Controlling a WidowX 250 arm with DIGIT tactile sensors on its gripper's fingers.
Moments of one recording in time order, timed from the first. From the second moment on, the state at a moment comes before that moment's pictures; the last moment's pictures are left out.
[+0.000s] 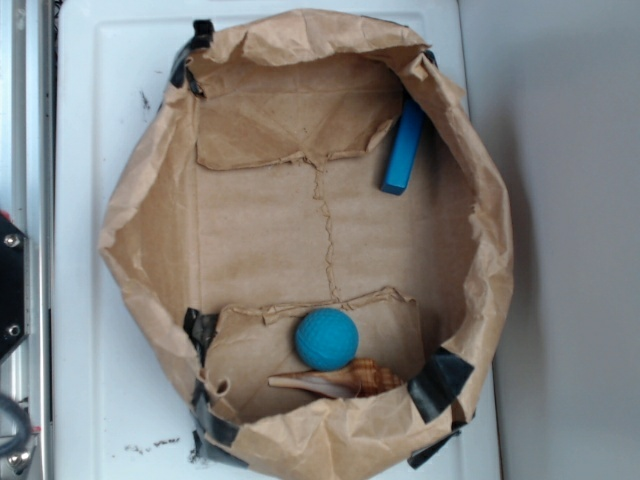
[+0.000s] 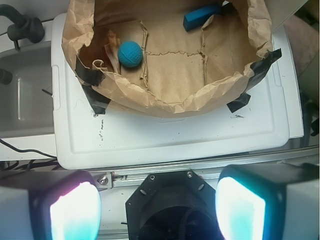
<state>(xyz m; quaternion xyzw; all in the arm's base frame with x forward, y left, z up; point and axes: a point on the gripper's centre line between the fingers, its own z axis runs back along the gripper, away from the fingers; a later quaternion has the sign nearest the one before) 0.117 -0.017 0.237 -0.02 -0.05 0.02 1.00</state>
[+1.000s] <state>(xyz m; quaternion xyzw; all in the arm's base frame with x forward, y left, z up) 0.185 -0.005 0.215 -0.08 -0.08 -0.07 0.99</state>
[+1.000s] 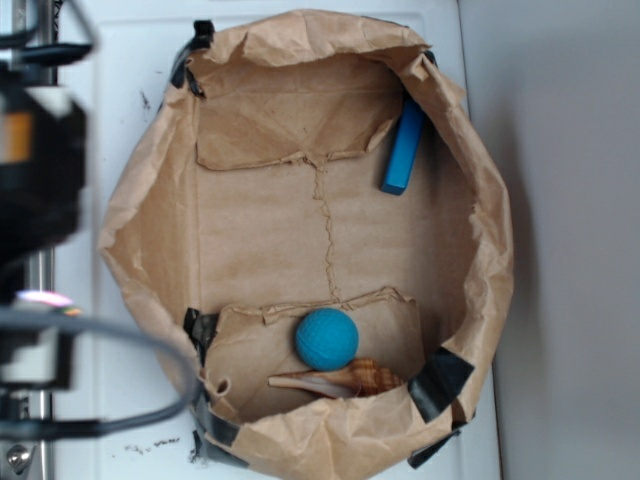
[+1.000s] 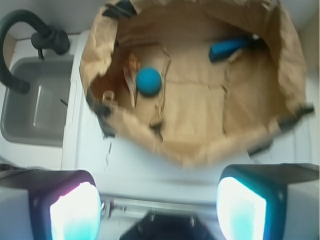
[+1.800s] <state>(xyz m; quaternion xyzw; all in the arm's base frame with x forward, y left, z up) 0.227 0.005 0.211 -0.17 -0.10 -0.15 0.97</state>
